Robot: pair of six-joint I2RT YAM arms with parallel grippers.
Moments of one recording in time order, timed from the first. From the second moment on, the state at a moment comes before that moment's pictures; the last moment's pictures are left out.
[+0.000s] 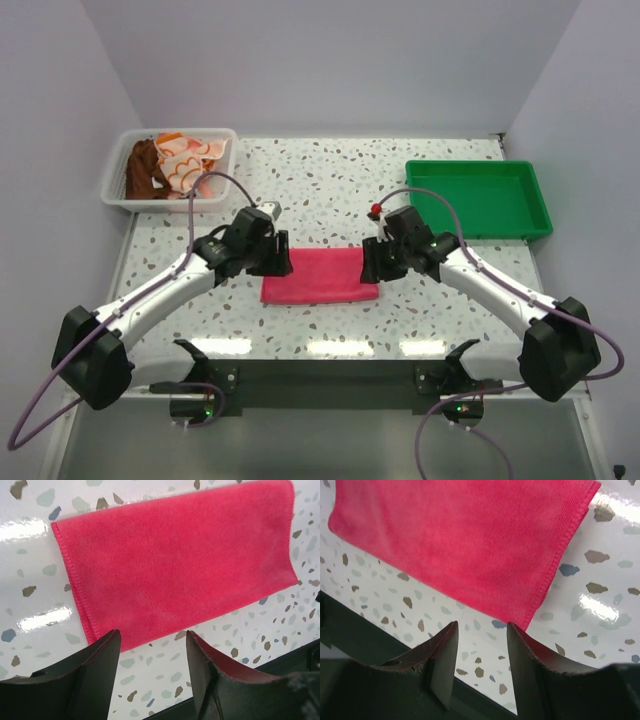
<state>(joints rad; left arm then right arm) -0.60 1.20 0.87 -0.56 0.02 -0.53 0.57 1.27 0.87 -0.61 -0.22 0.34</state>
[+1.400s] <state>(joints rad) -0.64 1.27 0.70 -0.57 -0.21 -0.75 0.57 1.24 0.64 -0.38 -0.02 0.58</state>
